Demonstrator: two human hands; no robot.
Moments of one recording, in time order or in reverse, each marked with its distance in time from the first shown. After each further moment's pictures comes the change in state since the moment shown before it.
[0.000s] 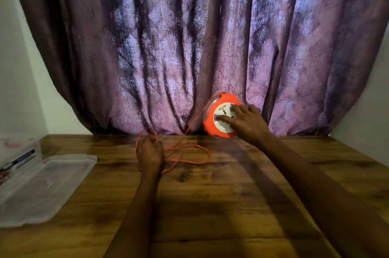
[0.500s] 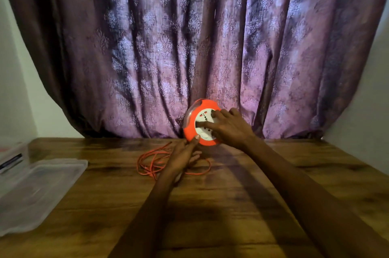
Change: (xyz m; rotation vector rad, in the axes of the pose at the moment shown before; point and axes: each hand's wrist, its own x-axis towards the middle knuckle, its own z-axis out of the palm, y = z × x) left_hand -0.046 0.068 0.050 -0.843 -0.750 -0.273; right_hand 0.016 -0.019 0.000 -0.011 0.013 -0.160
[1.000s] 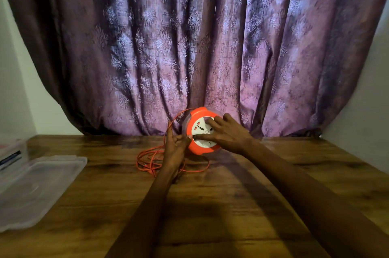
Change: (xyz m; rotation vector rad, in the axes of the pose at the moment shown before) left_hand 0.005 -0.003 -0.009 -0.113 0.234 0.258; right_hand -0.010 -0.009 0.009 -0.178 0.121 -0.276
